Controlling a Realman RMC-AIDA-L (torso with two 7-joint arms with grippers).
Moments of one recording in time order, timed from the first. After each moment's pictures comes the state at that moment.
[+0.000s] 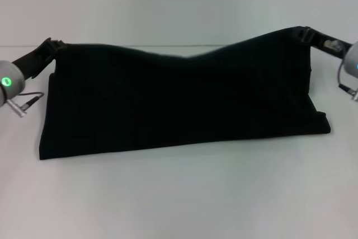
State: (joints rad) left arm -0.78 -2.08 0.06 0.39 2.04 0.75 -1.90; right arm 0.85 2.09 -0.35 -0.37 -1.94 -0.67 1.74
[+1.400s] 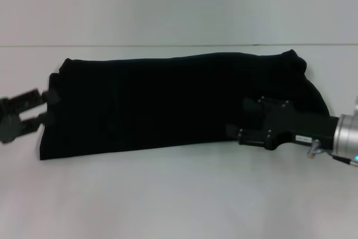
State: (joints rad) left arm -0.42 -1.89 0.41 0.46 1.96 1.59 -2.24; right arm 0.62 2.08 -0.72 -0.44 -1.90 -1.28 1.13
